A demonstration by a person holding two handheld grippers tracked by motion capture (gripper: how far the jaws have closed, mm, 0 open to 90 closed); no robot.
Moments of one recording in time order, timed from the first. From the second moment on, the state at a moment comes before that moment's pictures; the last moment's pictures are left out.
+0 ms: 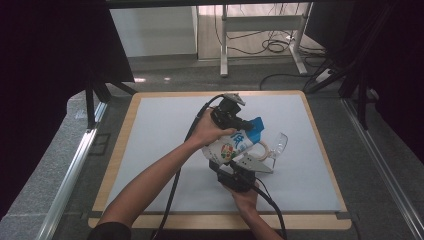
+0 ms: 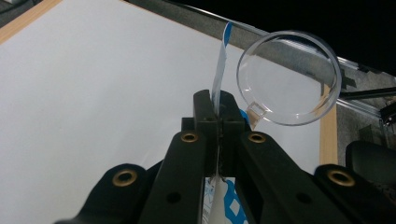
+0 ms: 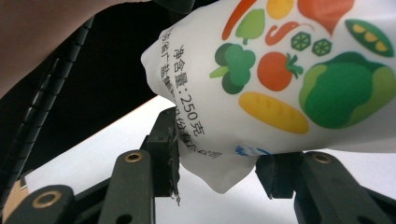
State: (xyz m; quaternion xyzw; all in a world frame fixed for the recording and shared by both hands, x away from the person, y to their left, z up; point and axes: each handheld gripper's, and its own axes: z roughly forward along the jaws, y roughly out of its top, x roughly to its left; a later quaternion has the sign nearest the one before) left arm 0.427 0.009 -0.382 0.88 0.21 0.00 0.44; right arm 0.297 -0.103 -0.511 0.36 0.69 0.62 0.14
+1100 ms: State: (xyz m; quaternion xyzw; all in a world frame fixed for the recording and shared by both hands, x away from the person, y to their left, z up) left arm 0.436 0.005 -0.378 0.88 0.19 -0.01 0.43; right arm 0.290 -0.117 -0.500 0.33 0.68 0.65 0.12
